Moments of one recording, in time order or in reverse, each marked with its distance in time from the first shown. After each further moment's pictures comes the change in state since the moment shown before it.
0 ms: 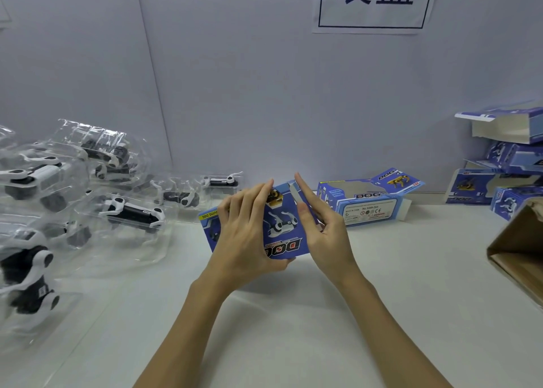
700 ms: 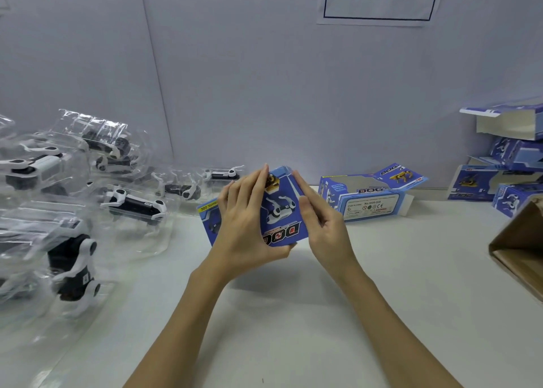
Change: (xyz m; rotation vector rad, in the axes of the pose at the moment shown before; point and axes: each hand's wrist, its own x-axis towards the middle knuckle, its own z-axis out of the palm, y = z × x) left_hand 0.005 0.001 -0.008 -0.128 0.006 -0.069; right_hand -0.002 0.001 0.003 0.040 -0.044 0.028
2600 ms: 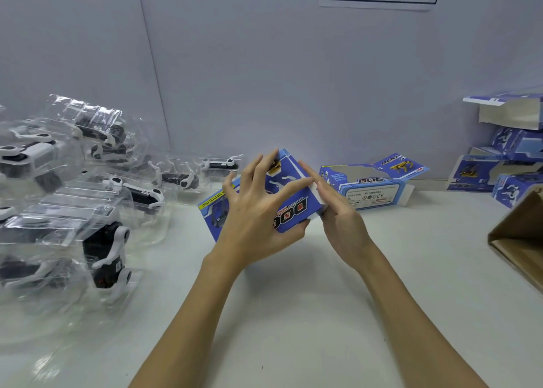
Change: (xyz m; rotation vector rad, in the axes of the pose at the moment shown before) left_hand 0.008 0.018 0.004 0.128 -0.023 0.090; right_hand 0.009 0.006 -0.026 0.111 -0.139 0.151
